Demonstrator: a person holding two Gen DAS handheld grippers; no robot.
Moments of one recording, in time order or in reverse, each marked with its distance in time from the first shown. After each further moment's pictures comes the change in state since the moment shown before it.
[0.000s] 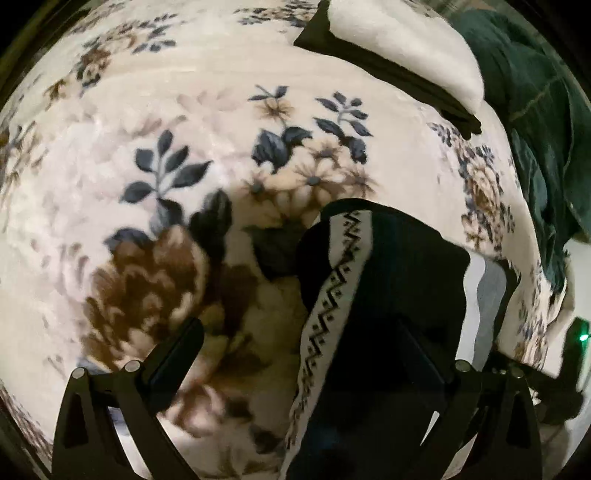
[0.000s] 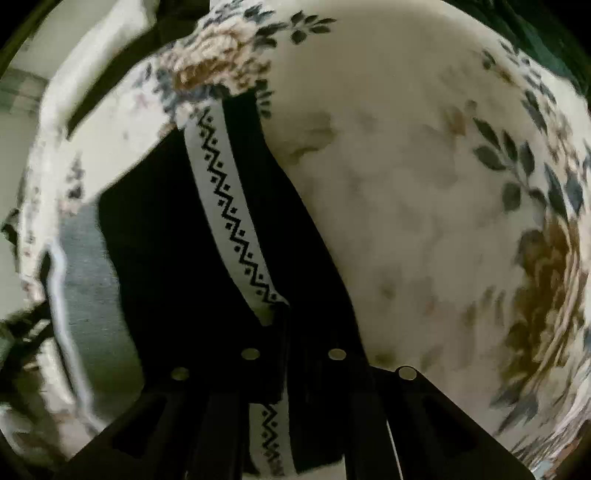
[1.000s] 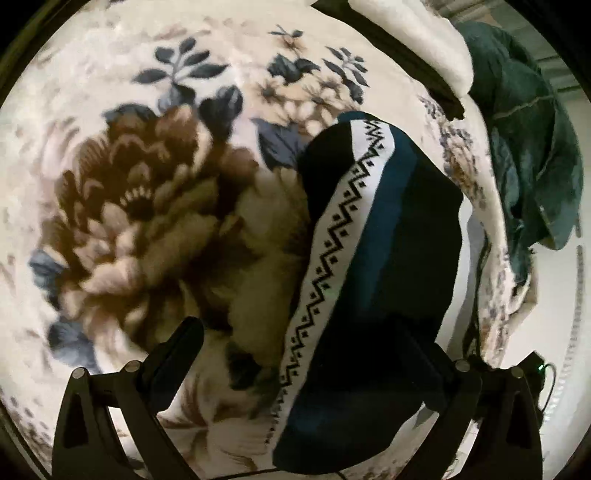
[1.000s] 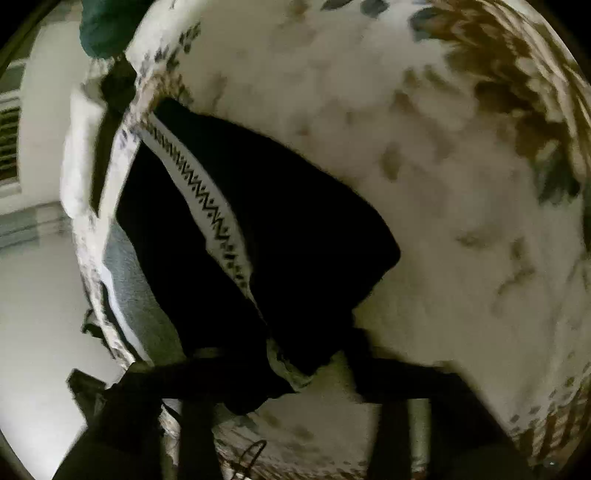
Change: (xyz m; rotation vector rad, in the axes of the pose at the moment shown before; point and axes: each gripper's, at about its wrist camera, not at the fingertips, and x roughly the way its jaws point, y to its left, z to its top) left arm 0.014 0.014 -0.053 -0.114 0.091 -0.210; right arm -0.002 -0.056 -0.115 0.423 -0.025 0.381
